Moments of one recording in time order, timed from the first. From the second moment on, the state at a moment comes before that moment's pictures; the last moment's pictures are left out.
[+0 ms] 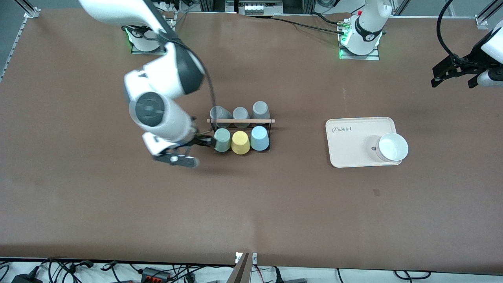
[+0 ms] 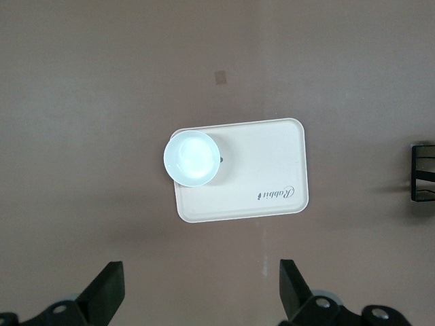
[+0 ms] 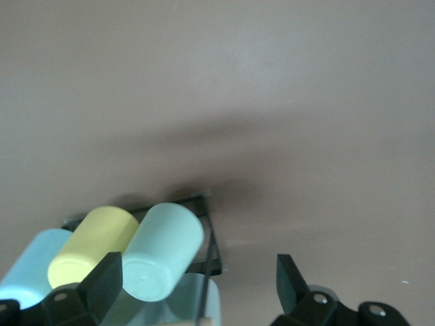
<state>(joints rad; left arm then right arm) -0.02 -0.12 0.01 -1.68 0.01 1.57 0.02 0.43 0.57 0.02 -1.25 0.08 1.76 0.66</state>
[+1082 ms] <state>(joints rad) -0.02 -0.11 0.01 -1.68 0.01 1.57 0.02 -0.04 0.37 -0.01 -1.20 0.04 1.64 0.02</state>
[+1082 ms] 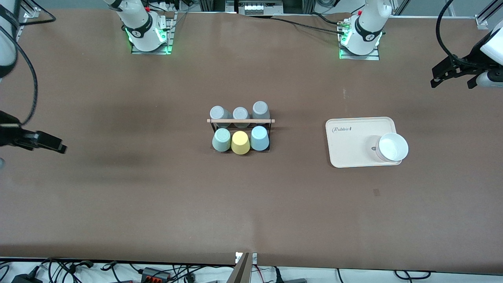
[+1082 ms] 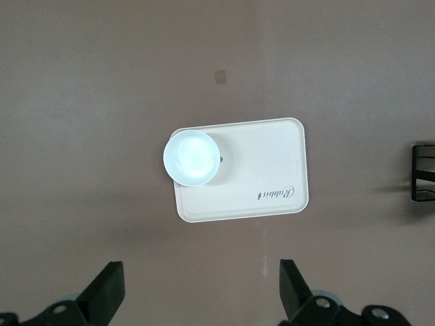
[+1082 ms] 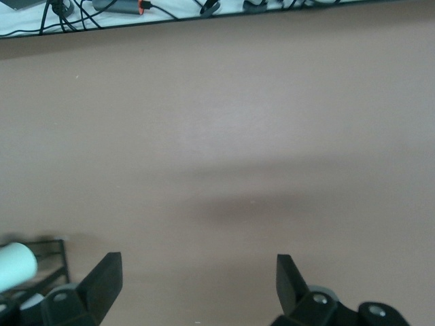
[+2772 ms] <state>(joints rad) -0.02 -0.11 0.01 -1.68 0.01 1.57 0.01 -0.03 -0.04 -0.02 -1.73 -0.03 1.71 -0.03</state>
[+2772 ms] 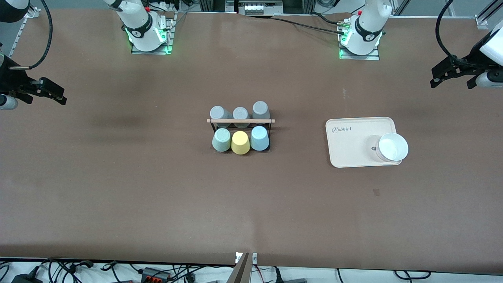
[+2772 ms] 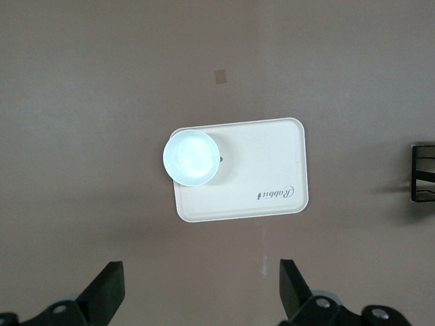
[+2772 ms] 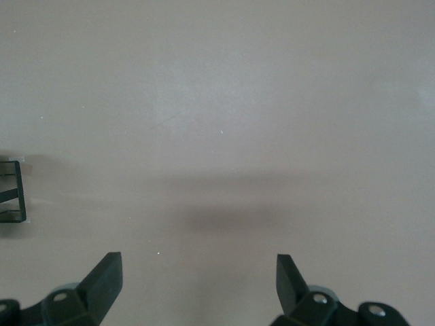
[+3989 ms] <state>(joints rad) 0.00 -0.08 0.02 -1.61 -0.02 1.51 -0.02 -0.02 -0.04 -0.02 -1.73 -0.03 1.70 -0.03</state>
